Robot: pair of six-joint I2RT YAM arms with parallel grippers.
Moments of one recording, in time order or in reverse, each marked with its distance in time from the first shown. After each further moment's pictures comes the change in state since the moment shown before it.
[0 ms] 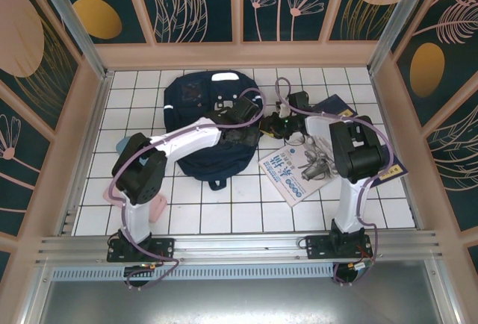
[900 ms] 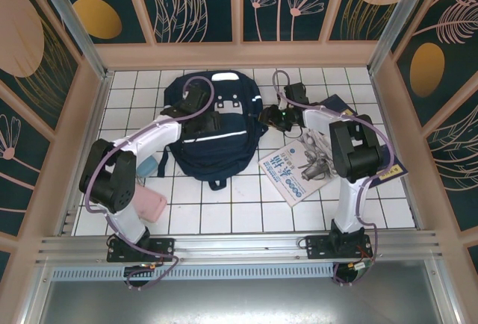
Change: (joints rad) left arm 0.277 -0.229 -0.282 0.090 -0.033 -0.139; right arm 0.022 0.035 0.140 -0.119 0.200 -0.042
